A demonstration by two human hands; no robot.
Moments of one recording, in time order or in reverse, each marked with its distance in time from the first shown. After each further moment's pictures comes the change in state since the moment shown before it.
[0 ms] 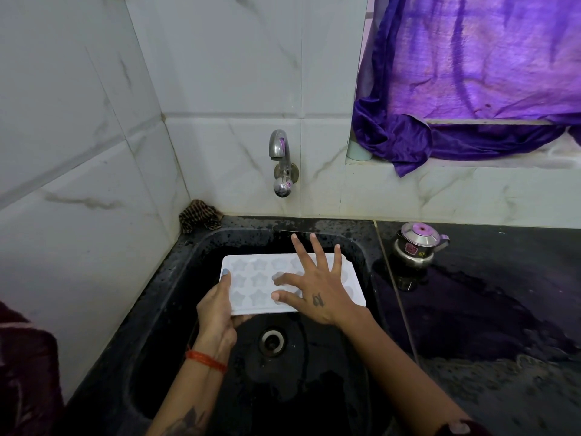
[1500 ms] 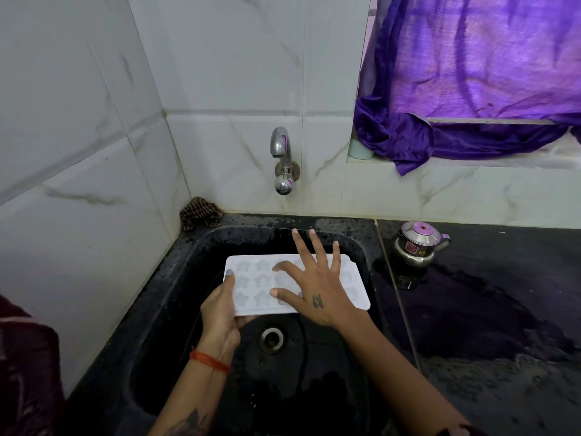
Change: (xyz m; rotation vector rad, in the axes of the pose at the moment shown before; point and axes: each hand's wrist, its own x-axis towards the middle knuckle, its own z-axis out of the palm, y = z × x) left_hand -0.009 -0.003 0.002 -0.025 -0.013 -0.010; right_hand -0.003 -0.002 0.006 -0.002 0.147 -0.048
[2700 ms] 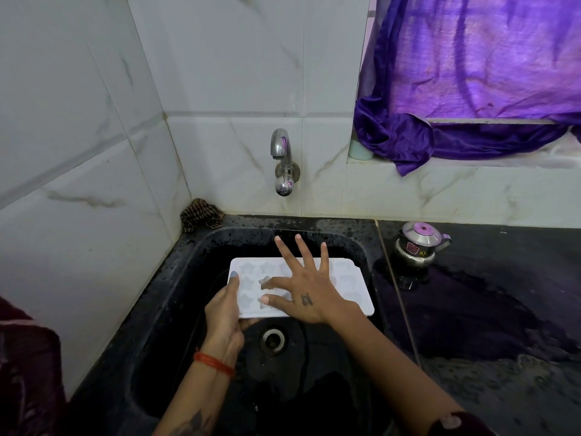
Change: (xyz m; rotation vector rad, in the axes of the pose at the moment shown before) left_hand -0.001 0.000 0.001 0.009 -0.013 -0.023; right_hand 0.012 -0.011 0.001 -0.045 -0.202 -0.049
